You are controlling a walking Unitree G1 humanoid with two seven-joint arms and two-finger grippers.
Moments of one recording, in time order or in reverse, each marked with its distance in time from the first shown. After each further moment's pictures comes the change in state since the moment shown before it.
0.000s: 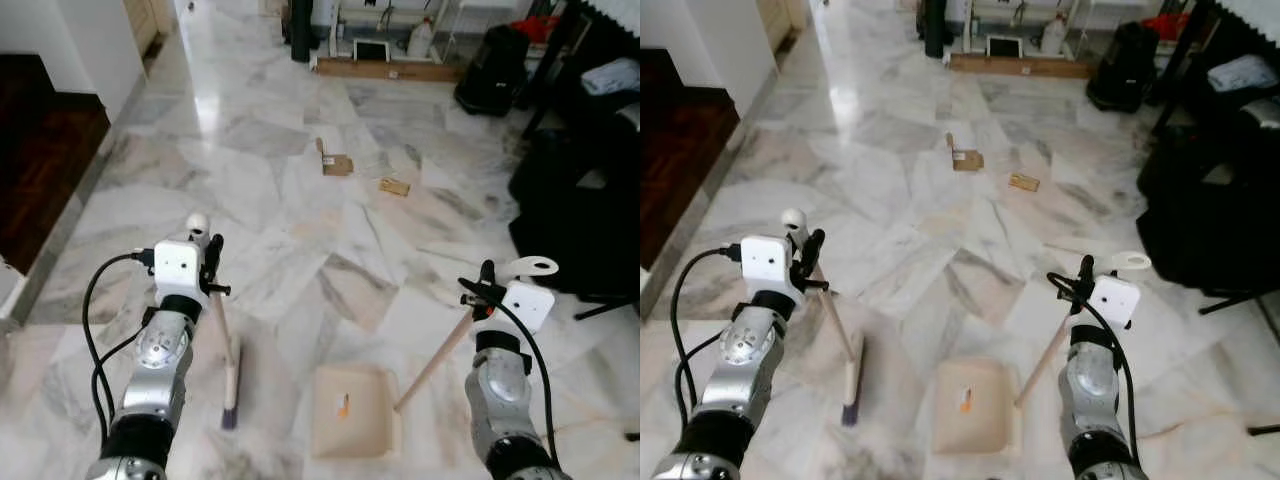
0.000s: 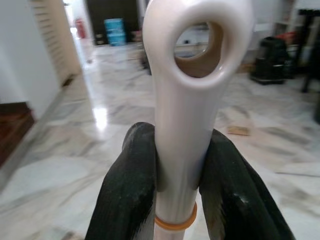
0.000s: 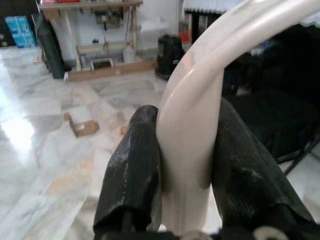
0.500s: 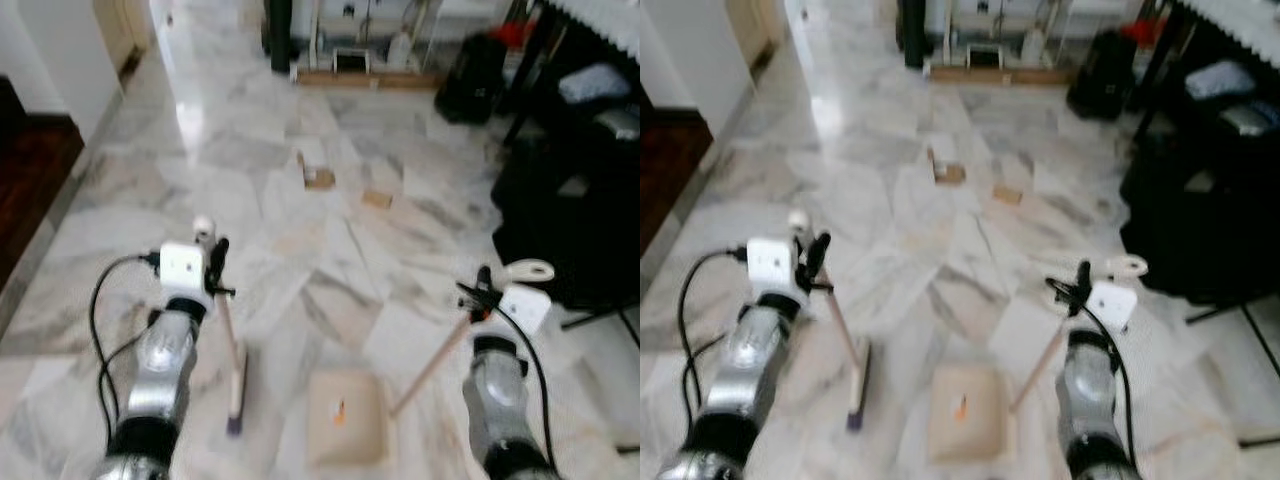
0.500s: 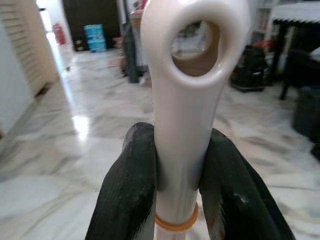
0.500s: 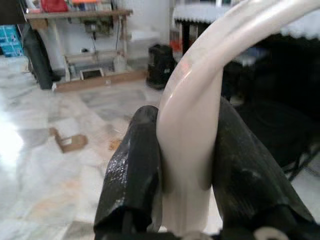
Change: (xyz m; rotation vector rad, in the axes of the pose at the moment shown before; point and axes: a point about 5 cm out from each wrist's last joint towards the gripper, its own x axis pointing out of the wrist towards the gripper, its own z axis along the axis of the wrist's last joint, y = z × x) left arm -0.001 -0.004 -0.003 -0.011 0.011 -0.023; right arm -0.002 0.002 -0.002 -0.003 0.008 0.009
